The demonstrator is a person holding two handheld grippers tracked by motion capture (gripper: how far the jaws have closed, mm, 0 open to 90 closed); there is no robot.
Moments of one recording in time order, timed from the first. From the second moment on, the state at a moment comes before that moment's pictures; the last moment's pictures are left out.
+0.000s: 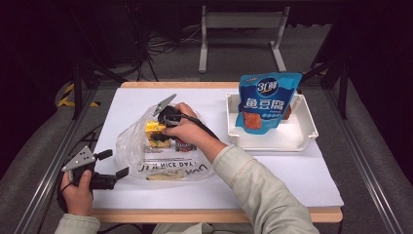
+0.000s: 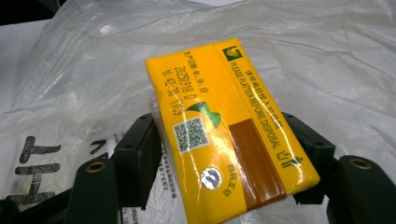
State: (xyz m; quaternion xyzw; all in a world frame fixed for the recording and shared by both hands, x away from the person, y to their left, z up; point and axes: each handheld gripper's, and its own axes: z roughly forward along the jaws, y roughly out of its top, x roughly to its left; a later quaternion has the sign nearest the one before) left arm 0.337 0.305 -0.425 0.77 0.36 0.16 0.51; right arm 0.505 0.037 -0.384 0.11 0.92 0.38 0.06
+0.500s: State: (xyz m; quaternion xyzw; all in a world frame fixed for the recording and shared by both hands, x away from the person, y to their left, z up) left arm 0.337 0.305 -0.425 0.77 0.36 0.15 0.51; right arm 0.502 0.035 -0.378 0.08 0.93 0.37 0.04
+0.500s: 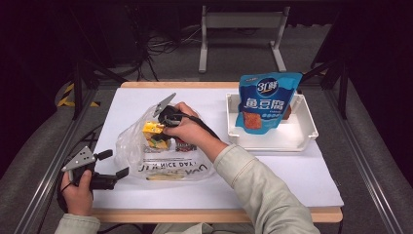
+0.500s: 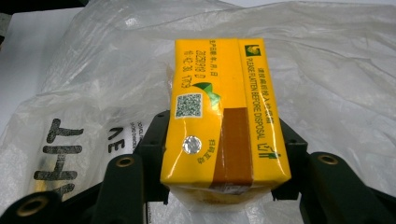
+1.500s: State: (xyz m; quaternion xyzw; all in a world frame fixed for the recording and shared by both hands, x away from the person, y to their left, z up) left arm 0.340 0.304 -0.427 0.77 0.36 0.15 0.51; right arm 0.480 0.010 -0.308 0.04 0.91 0.40 0.04
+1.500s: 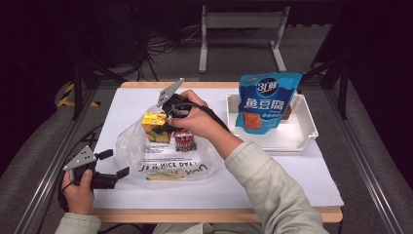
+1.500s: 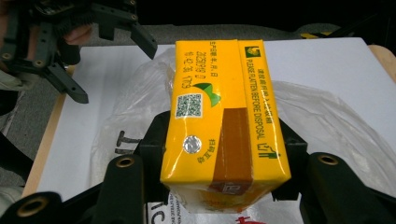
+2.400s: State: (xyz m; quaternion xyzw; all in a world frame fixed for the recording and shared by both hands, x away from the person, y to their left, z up) left arm 0.351 0.296 -0.427 0.77 0.35 0.15 0.51; right arm 0.465 -0.050 -0.269 0.05 0.91 0.40 0.07
